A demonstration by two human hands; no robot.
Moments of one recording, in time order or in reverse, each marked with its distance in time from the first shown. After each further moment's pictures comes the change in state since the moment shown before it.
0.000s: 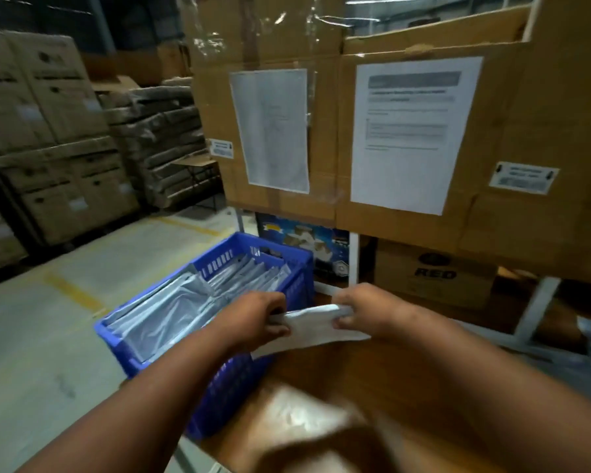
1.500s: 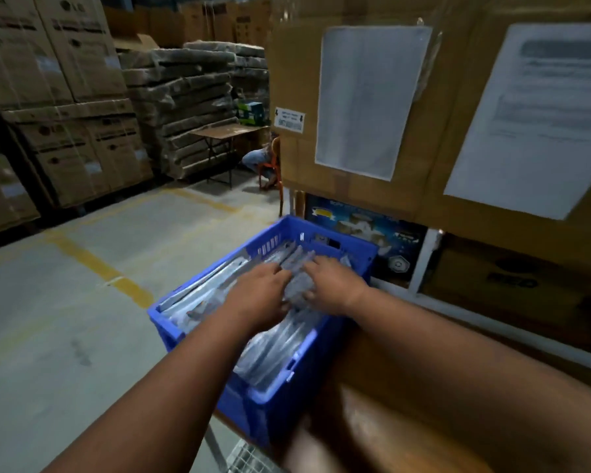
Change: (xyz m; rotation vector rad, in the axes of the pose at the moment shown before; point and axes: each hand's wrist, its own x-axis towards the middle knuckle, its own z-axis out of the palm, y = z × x) left_hand -0.001 -0.157 -0.016 0.247 0.102 -0.109; right_hand 0.199 -0.144 0.066 -0.193 0.117 -0.019
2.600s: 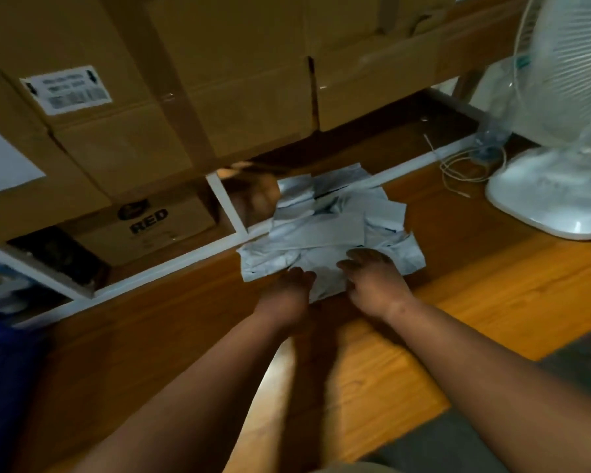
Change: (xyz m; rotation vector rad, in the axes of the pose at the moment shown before) left_hand 0.014 0.685 0.192 -0.070 -0.421 0.801; right_hand -0.635 0.413 0.089 0.060 0.051 0.959
